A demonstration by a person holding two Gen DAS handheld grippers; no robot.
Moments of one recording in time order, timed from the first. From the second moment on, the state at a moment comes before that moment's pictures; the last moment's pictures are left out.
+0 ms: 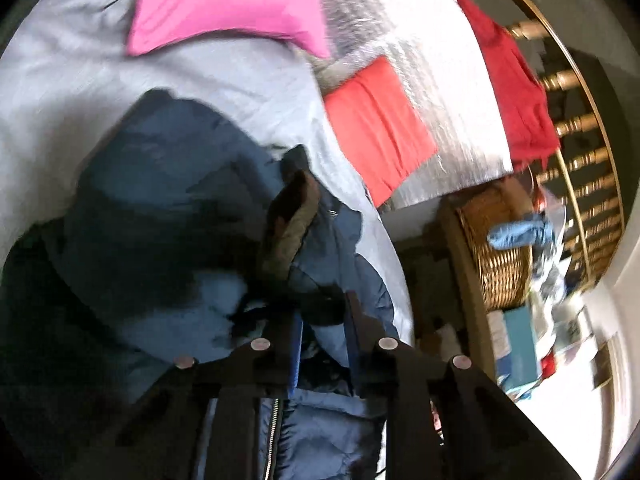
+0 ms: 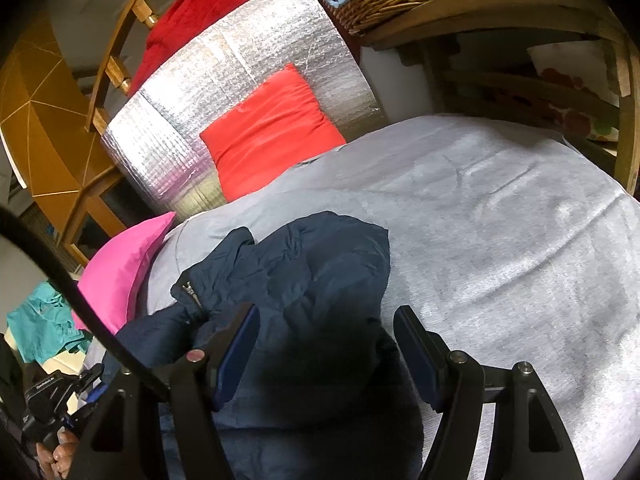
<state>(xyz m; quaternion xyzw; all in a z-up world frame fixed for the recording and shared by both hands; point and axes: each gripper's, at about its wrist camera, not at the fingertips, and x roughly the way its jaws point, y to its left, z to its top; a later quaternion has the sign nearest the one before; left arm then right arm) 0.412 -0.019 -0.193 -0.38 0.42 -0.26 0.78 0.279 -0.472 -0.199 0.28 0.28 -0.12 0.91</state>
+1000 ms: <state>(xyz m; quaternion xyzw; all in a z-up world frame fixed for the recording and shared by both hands) 0.422 0.045 -0.178 -0.22 0.43 -0.04 0.87 0.290 -0.498 -0.226 0.40 0.32 -0.01 0.86</state>
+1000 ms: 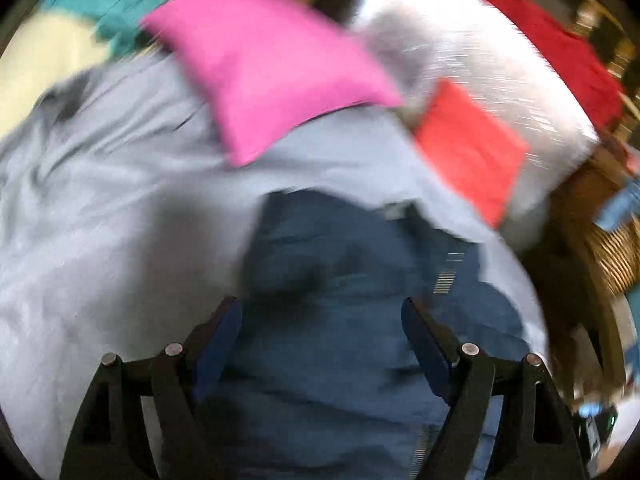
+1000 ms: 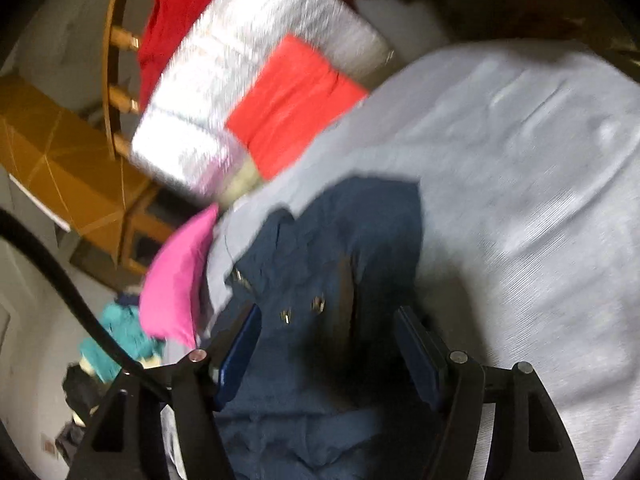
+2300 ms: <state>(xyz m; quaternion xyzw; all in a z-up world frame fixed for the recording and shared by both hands) 0.461 0.062 -0.238 -0.28 0.49 -0.09 0.82 0.352 -0.541 -0.256 0.40 0.34 -0.06 0.85</state>
